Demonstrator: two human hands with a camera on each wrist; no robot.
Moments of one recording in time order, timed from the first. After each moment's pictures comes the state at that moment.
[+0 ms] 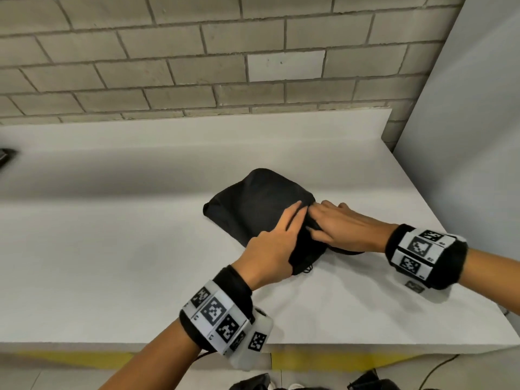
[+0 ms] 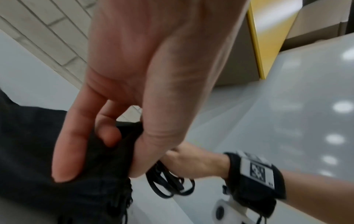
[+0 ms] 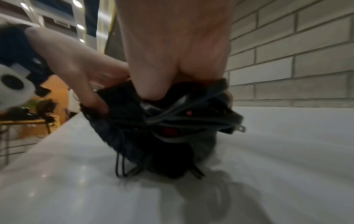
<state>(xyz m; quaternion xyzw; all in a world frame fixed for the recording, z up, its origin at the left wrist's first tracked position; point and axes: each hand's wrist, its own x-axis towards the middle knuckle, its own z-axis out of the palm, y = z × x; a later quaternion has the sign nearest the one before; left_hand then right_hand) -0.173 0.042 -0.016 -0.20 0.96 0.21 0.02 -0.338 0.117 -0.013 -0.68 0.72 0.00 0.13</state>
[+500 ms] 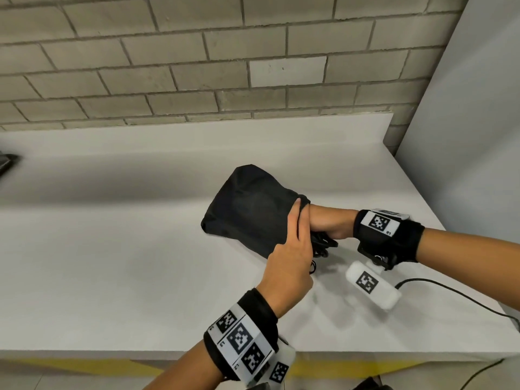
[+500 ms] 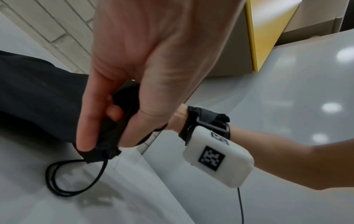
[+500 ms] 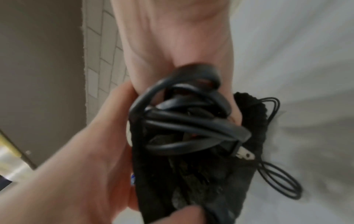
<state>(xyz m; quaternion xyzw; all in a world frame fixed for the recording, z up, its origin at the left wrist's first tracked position) -0.183 0.070 -0.032 -0.26 0.93 0.23 -0.12 -0.307 0.077 0.011 -0.46 0.67 -0.28 0.52</state>
